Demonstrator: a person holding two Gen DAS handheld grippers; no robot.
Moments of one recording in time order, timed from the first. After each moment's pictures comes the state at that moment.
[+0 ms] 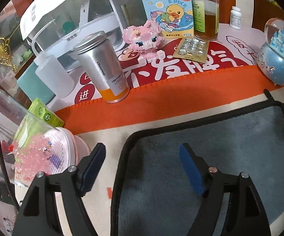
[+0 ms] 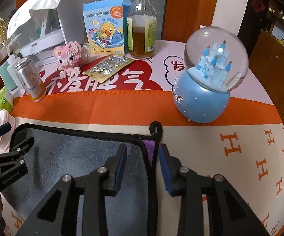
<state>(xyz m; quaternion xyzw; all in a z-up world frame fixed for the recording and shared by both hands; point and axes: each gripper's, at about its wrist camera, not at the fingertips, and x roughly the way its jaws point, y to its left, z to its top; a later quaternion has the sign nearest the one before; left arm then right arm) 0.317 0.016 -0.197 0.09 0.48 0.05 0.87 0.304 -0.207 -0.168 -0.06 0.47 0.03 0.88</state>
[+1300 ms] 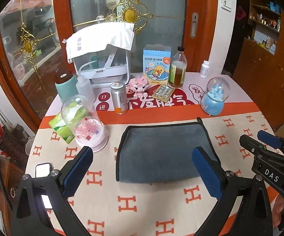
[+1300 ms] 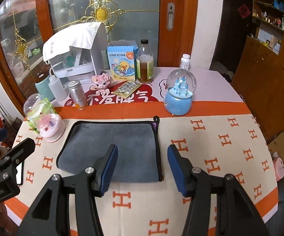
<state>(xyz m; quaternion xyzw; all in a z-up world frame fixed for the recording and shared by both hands) 0.122 0.013 -0.010 -0.01 0.39 0.01 0.92 0.139 -0.194 -0.020 -0.03 0.42 0.02 0.91</state>
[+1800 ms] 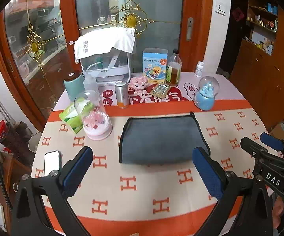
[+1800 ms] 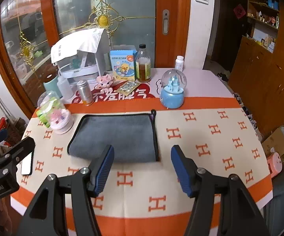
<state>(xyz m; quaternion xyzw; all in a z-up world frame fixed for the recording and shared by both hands) 0.051 0.006 0.023 -0.02 0.39 0.01 0.92 0.071 -0.198 0.010 -0.03 0.42 0.02 0.91</state>
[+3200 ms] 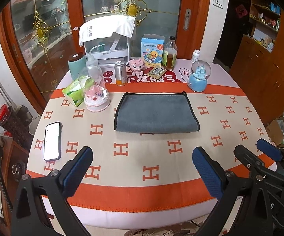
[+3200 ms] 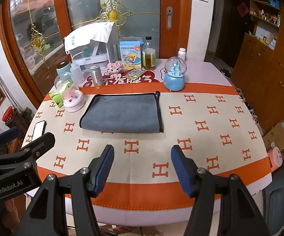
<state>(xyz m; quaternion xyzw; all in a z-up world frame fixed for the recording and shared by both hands) -0.019 -0.018 0.015 -0.04 0.43 0.02 0.90 -0.014 -0.199 0.011 -0.03 0.43 0.04 0.90</state>
